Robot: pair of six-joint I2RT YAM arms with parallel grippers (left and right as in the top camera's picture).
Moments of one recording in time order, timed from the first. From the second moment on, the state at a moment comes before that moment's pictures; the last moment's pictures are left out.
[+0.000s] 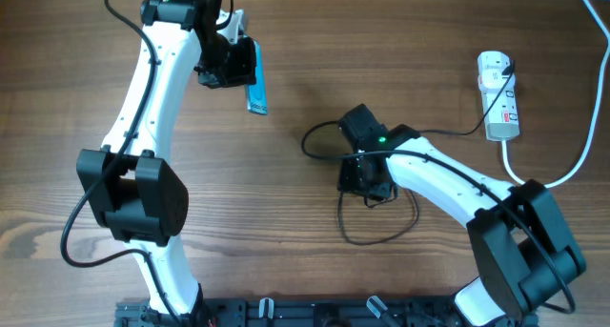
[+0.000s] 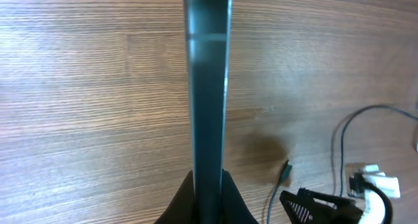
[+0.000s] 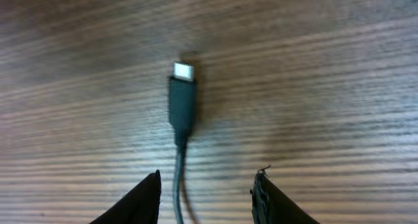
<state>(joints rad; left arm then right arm) -0.16 2.04 1.97 -1.30 0.29 -0.21 0.57 1.73 0.99 -0.71 -0.14 0.81</state>
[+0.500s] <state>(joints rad) -0.16 2.04 1.97 -1.30 0.26 -0.25 0.62 1.78 0.99 -0.67 -0.04 0.90</state>
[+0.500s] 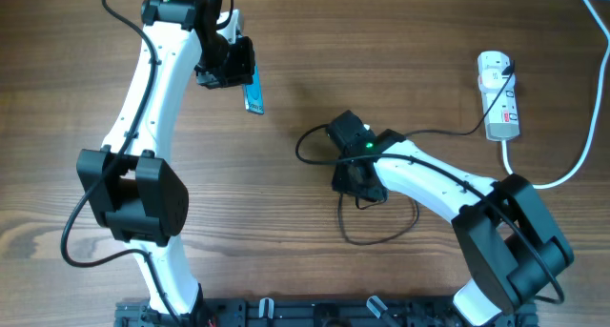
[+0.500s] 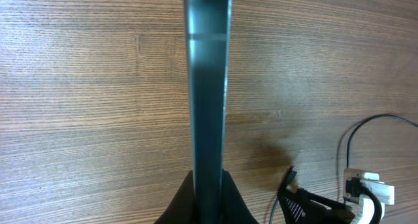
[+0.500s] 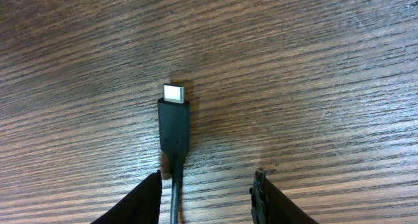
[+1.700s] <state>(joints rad) -0.16 2.04 1.97 -1.29 0.26 -0.25 0.67 1.85 1.07 -0.70 0.06 0.93</state>
